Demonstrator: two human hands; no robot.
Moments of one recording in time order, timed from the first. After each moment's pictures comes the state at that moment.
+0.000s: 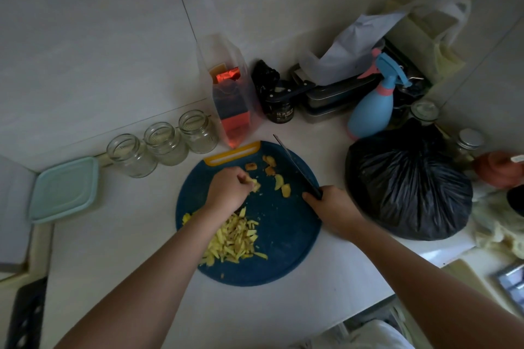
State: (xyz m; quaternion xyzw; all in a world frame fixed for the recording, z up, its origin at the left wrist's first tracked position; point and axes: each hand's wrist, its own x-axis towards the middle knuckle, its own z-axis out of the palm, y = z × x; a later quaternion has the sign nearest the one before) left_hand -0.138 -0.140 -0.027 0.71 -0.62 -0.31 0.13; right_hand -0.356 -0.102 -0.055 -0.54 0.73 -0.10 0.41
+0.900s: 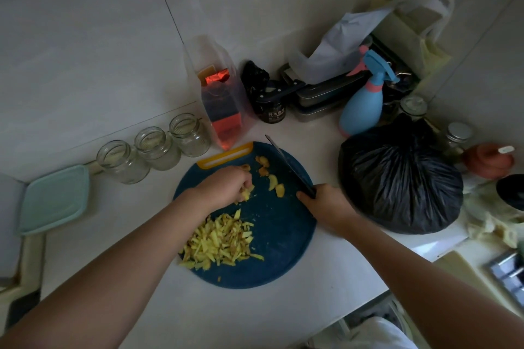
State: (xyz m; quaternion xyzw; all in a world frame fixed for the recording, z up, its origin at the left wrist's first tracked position) left_hand -0.131 -0.167 -0.019 0.51 -0.82 -0.24 -0.11; right_hand -0.357 -0.102 -0.054 -0.56 0.73 -0.10 0.39
